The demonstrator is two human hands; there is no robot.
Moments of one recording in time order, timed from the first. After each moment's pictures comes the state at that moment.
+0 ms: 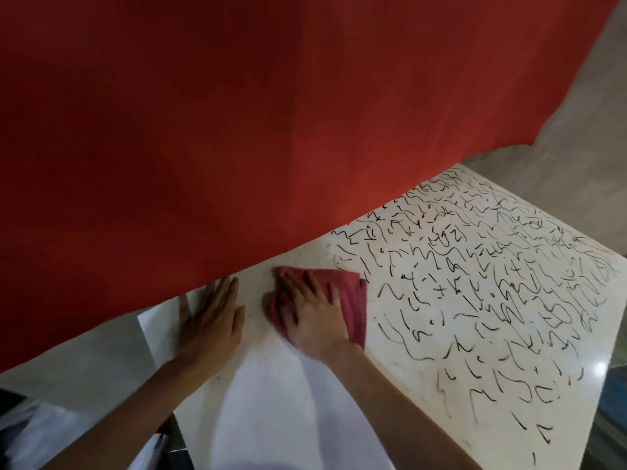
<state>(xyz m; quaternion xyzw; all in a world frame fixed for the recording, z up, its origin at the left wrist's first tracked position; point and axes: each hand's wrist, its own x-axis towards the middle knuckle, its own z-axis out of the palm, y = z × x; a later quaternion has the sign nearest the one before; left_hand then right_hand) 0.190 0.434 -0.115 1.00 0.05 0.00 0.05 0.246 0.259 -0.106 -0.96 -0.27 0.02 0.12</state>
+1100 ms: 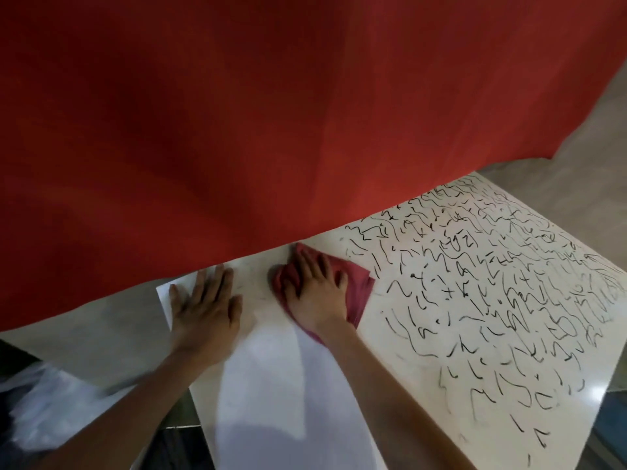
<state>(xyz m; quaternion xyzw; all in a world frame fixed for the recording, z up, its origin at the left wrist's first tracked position) 0.165 0.440 -0.125 0.98 0.15 0.00 0.10 0.257 0.280 -0.102 -0.97 -0.19 0.06 0.13</state>
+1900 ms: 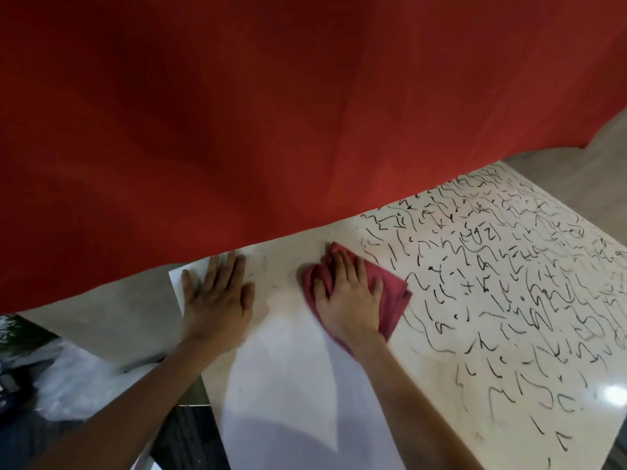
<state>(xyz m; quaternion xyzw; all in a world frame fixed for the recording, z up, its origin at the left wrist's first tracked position) 0.164 0.440 -0.128 0.98 0.15 0.02 0.10 0.241 0.255 -0.105 -0.98 -0.13 0.04 0.12</state>
